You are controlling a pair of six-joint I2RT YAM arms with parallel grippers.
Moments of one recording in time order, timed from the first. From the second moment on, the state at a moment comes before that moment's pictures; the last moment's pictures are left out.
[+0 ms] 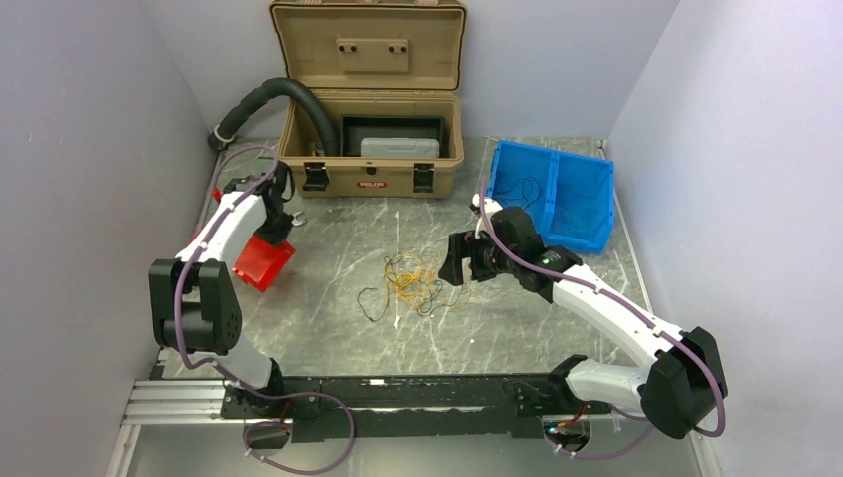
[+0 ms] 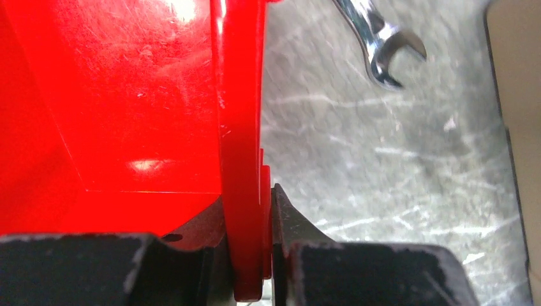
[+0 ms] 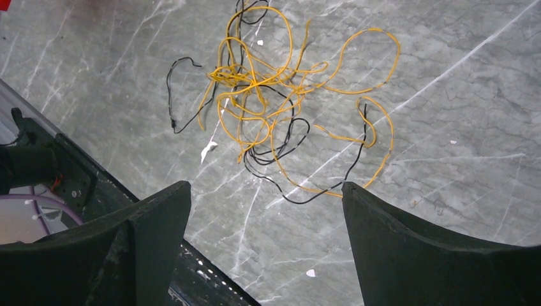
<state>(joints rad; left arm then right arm) -0.02 1.60 1.25 -0.90 -0.38 -1.11 0.59 1.16 0.82 -0.36 -0.23 0.37</state>
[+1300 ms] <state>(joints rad) -0.66 1.44 1.01 -0.24 0.23 -0.37 0.59 1.20 0.67 -0.27 -0.14 0.44</state>
